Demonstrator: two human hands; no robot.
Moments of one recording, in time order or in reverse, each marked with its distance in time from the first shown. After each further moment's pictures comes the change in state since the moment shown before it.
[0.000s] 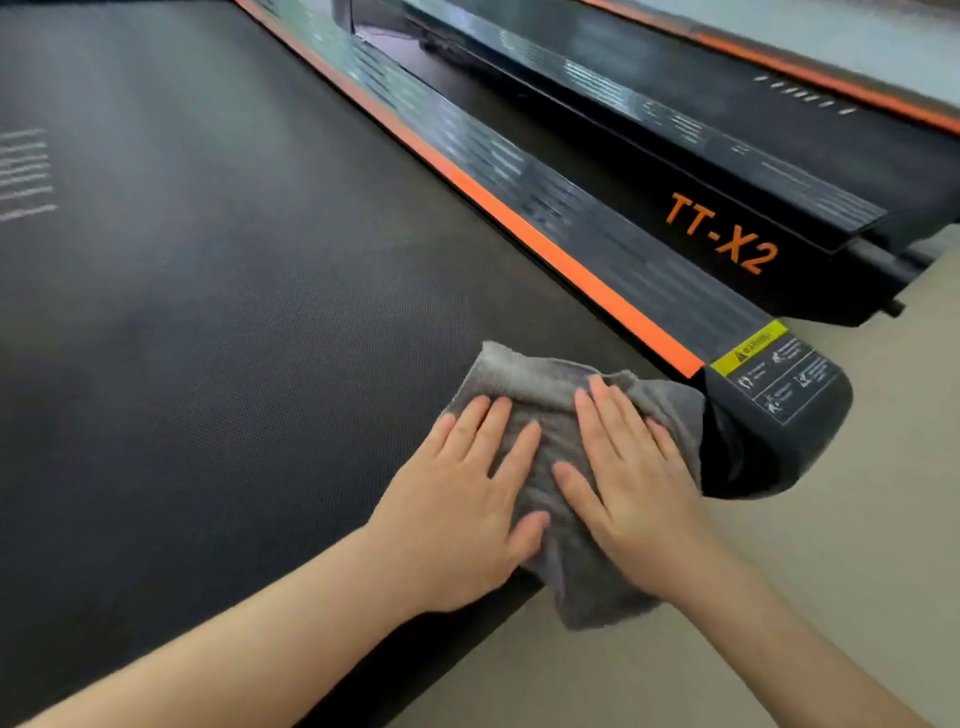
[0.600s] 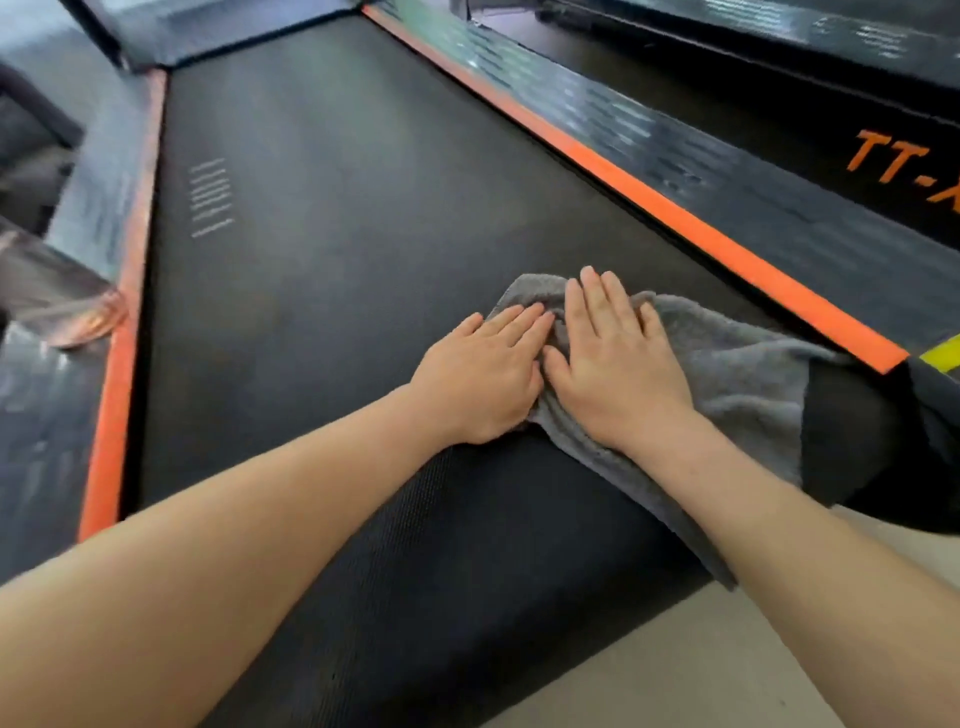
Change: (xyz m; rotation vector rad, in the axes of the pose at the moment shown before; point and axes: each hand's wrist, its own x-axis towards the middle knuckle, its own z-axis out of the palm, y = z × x) left_hand 0.046 -0.100 -0.022 0.141 -0.138 -0.190; right_hand 0.124 -0.071 0.011 0.049 -0.016 -0.064
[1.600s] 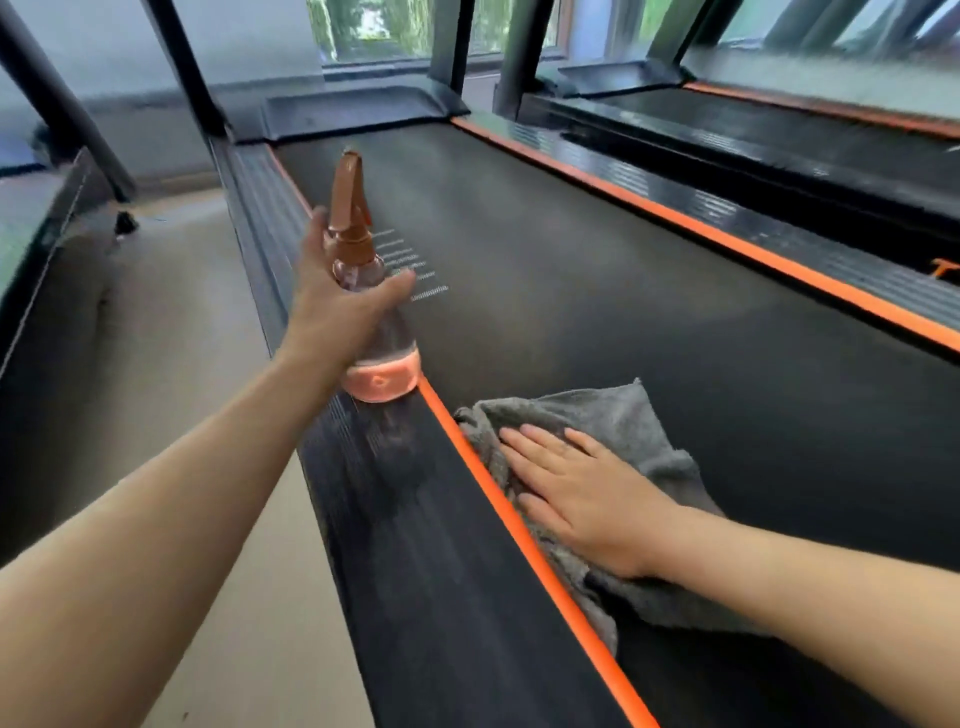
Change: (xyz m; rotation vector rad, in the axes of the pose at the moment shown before) left_hand -0.175 -0.396 -0.006 -1.372 0.828 -0.400; right_hand 0.030 -0.318 0.071 -0.163 -0.203 -0.446
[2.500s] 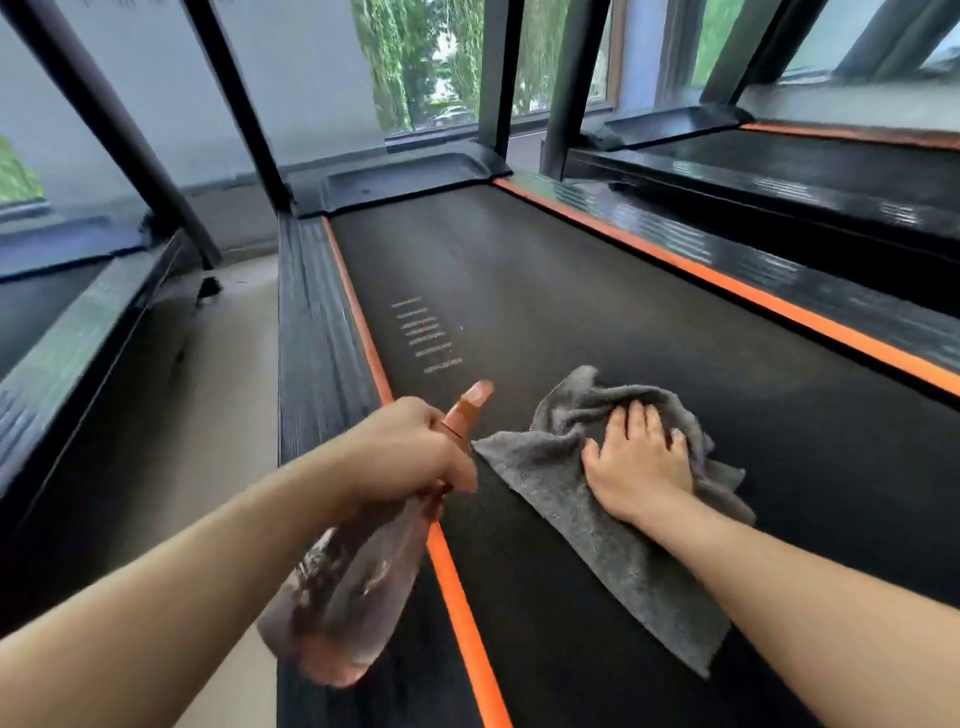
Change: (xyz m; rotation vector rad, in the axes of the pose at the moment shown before) left_hand -0.039 0.068 0.043 0.431 -0.531 -0.425; right_hand 0.082 0.106 -0.016 0.130 0.065 0.726
